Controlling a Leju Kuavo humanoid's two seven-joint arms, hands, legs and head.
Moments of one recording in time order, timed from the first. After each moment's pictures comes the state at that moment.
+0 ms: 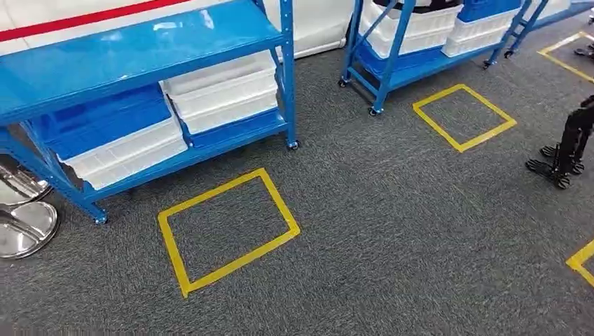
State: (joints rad) left arm -0.05 -0.06 1.51 -0.28 -1.39 -0.10 -0.40; right arm 0.06 0.23 -0.95 -0.32 1.03 0.19 0.04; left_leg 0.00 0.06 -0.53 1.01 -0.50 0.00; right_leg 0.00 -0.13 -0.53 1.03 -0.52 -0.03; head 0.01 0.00
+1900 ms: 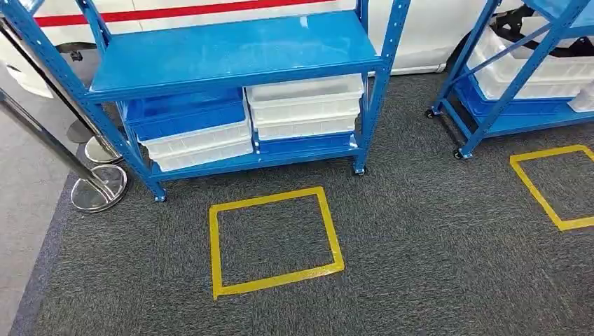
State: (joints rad) left arm -0.04 -0.07 1.49 -0.27 -1.36 -0.11 -0.43; right arm 0.08 0.26 -1.00 -0.40 1.06 0.20 0.04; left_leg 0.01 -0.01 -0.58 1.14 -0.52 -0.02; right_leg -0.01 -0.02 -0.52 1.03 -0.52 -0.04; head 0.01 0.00
